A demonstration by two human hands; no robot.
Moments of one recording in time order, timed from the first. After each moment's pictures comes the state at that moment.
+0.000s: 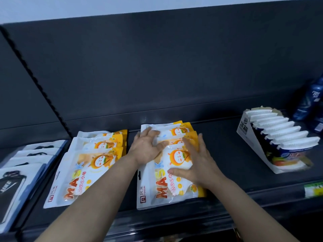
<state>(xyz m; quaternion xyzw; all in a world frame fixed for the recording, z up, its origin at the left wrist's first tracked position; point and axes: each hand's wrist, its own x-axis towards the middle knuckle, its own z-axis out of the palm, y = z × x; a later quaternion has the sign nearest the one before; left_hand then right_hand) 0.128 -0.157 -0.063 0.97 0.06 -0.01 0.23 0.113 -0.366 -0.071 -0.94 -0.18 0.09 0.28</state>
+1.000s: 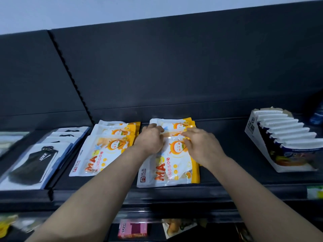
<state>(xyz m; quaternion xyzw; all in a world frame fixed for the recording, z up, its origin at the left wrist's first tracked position) 0.089 -0.181 -0.036 0.98 0.12 0.05 0.14 0.113 -0.365 -0.036 -0.93 -0.31 -0.09 0.18</state>
